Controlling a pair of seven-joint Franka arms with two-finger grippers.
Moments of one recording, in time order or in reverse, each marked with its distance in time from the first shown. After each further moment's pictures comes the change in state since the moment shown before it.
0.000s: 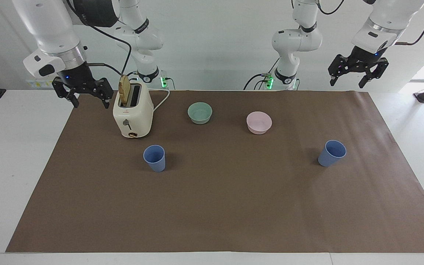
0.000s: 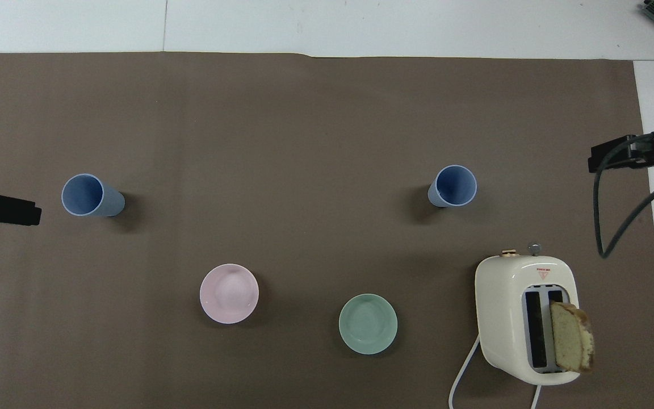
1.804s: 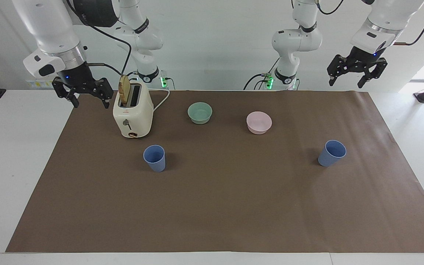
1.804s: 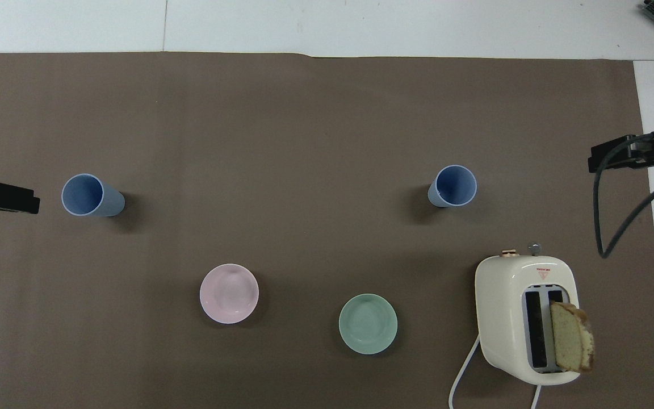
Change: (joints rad) left arm 0.052 0.030 0.005 -0.068 0.000 0.096 -0.007; right arm 0.000 0.000 0.000 0.000 0.000 0.000 0.000
